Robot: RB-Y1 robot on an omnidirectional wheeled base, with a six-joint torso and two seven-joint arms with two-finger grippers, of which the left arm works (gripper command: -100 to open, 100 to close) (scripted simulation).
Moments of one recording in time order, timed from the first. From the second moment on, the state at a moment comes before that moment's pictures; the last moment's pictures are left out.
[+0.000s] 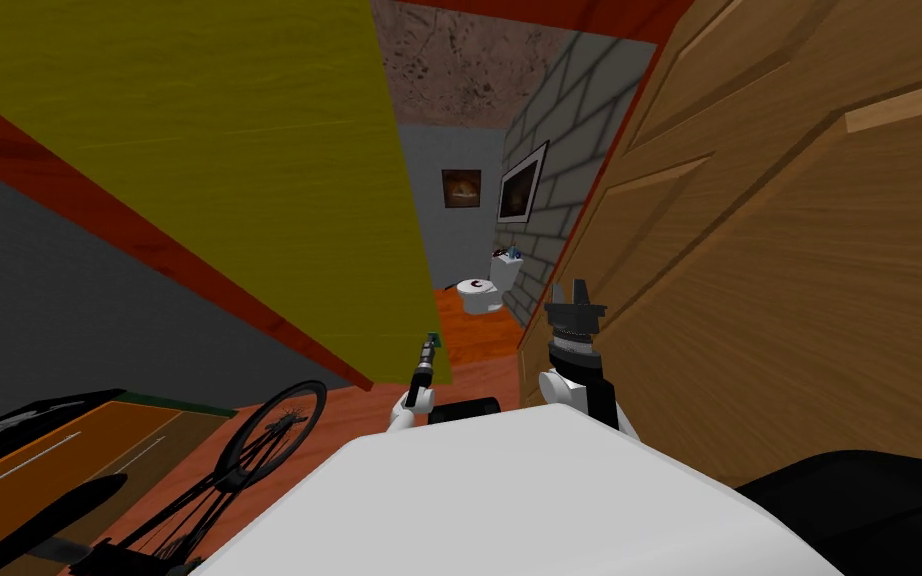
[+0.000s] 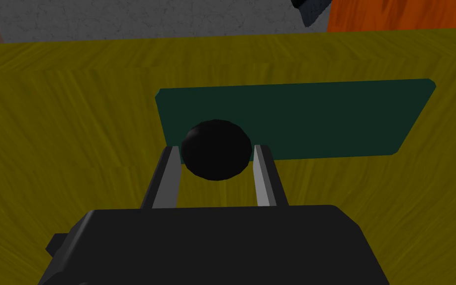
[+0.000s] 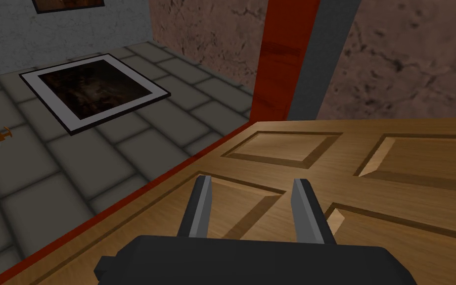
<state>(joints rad) -0.16 0.01 -0.16 -0.65 0.19 -0.78 -0.12</state>
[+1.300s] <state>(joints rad) -0.16 0.14 -0.21 -0.61 0.18 -0.82 0.03</state>
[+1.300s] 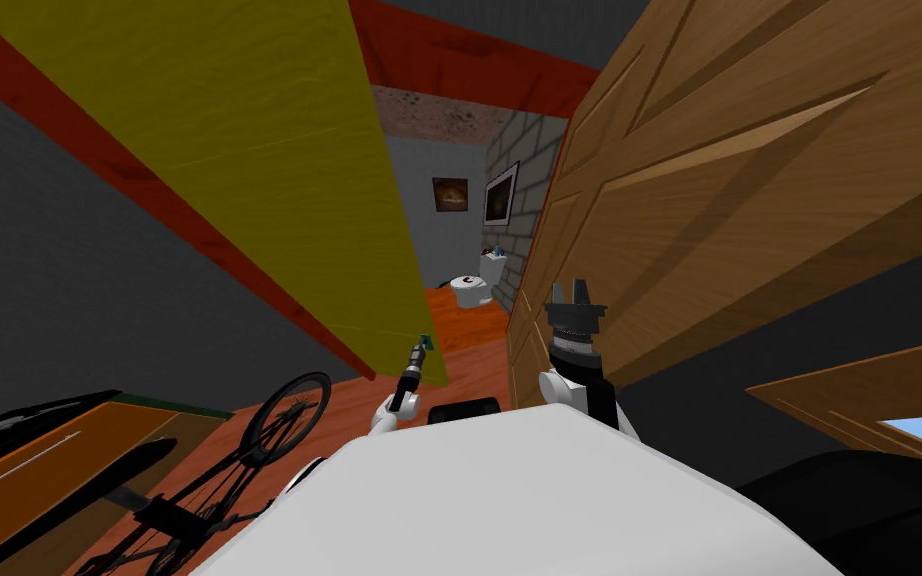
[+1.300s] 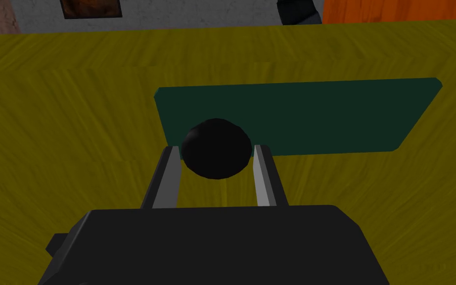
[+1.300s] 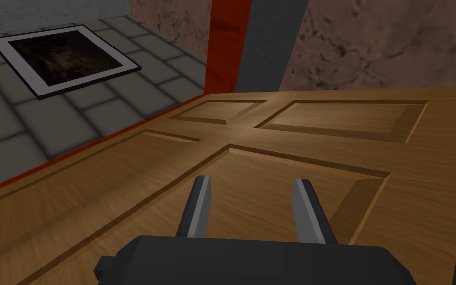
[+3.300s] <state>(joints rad) -0.14 0.28 -0.12 -0.57 0.13 -0.88 0.20</state>
